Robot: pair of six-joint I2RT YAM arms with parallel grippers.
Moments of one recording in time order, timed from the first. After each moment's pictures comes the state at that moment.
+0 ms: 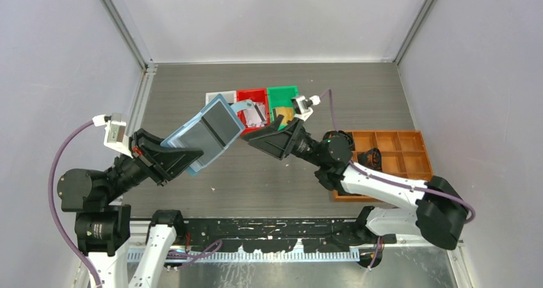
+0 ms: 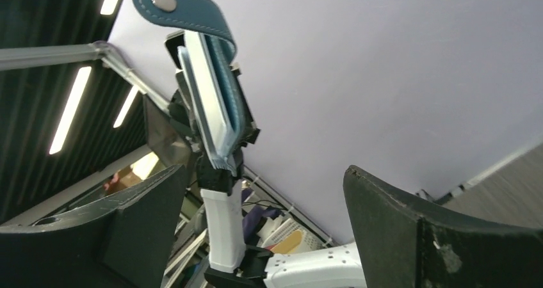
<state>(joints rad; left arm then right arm) -0.01 0.45 1.12 -0.32 0.95 -0.79 0.90 1.16 0.63 1.07 -0.33 1.23</state>
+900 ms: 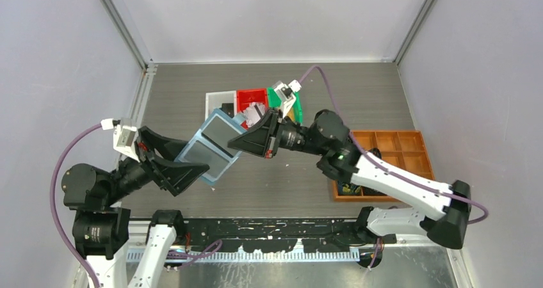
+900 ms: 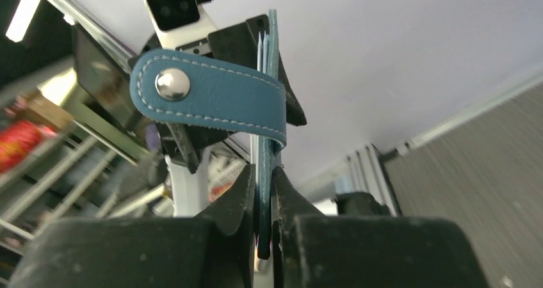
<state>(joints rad) -0.01 0.45 1.13 -0.47 0.96 -0.65 1.02 1.18 1.01 0.54 -0.40 0.95</state>
